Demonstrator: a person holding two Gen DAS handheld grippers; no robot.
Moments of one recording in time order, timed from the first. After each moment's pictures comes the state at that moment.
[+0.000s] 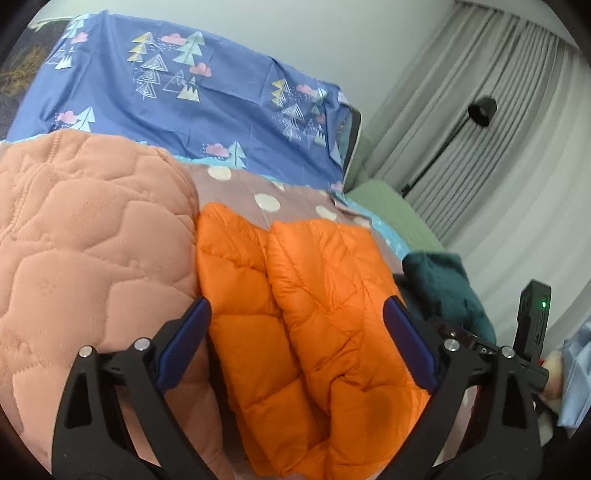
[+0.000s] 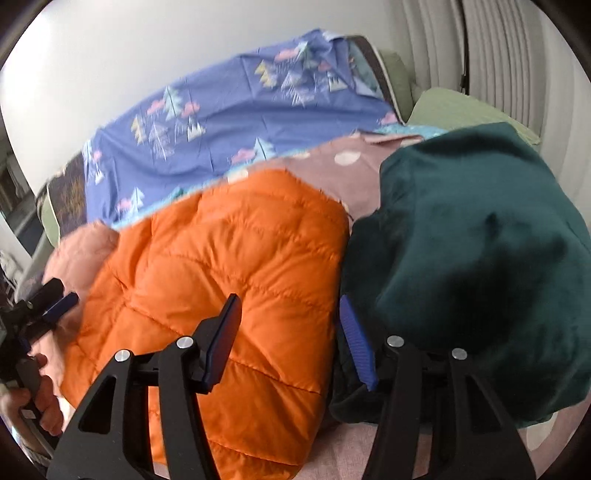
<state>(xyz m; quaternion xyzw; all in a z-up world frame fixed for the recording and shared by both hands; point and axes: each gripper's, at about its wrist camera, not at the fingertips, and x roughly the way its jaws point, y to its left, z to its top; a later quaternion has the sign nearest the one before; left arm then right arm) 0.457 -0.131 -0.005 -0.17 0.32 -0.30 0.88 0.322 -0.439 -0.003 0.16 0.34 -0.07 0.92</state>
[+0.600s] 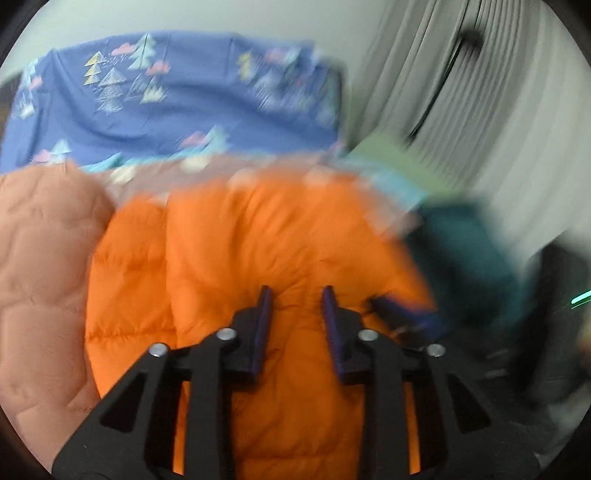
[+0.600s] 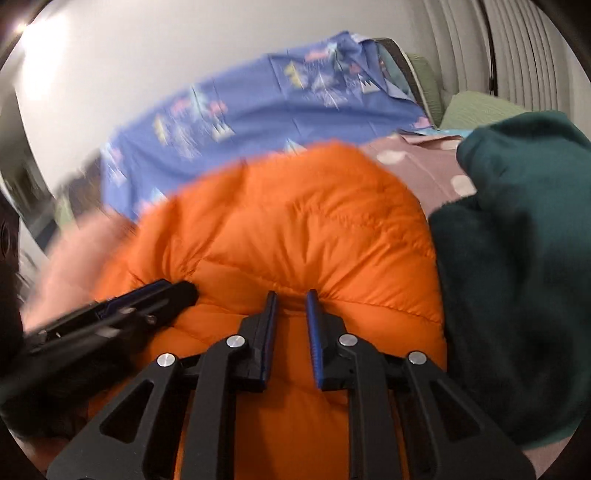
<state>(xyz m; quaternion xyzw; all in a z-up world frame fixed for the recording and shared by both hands) 0.470 -0.250 -0.042 0.00 0.36 -0.27 0.89 0.378 -0.379 -0.059 0.13 0.33 -0.04 0.93</state>
